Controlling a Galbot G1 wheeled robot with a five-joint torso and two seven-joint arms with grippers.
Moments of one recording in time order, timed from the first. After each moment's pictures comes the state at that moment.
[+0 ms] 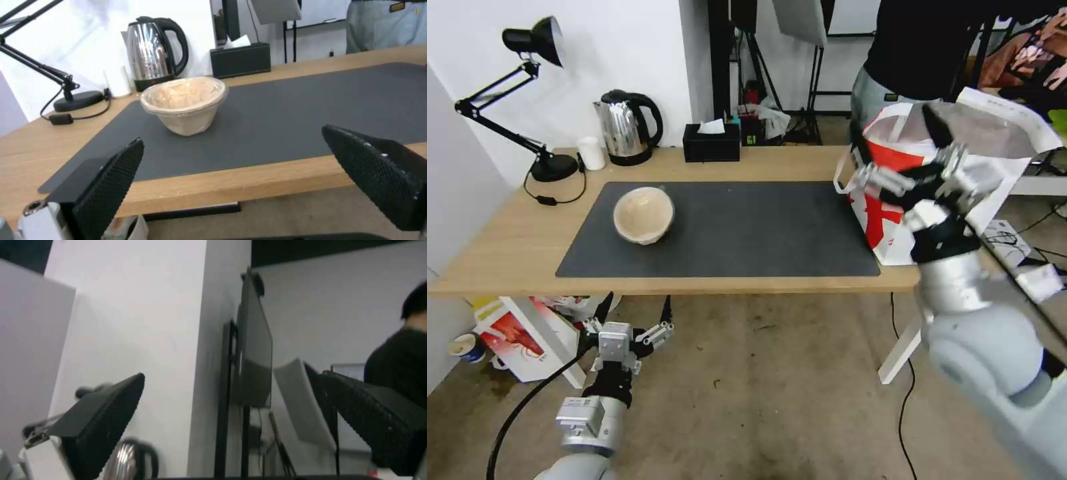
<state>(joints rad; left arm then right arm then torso) 1.80 -1.50 -0.55 -2.30 0.00 0.00 0.00 -1.21 0.81 0.30 2.35 0.46 0.23 0.32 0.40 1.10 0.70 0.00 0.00</state>
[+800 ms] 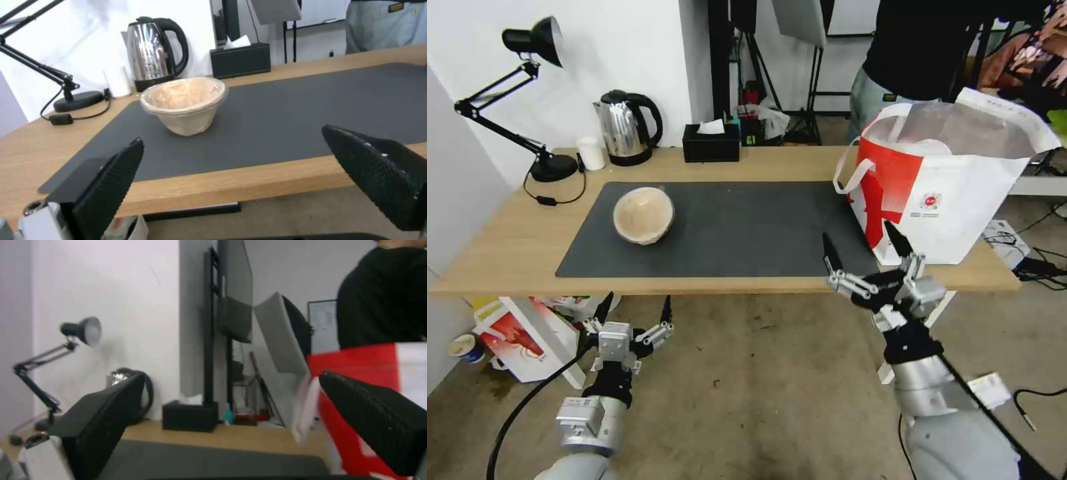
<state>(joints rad) 1.80 -1.50 -0.55 -2.30 0.00 0.00 0.00 -1.57 0.87 0.26 2.36 0.26 0.30 0.43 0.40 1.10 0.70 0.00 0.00</state>
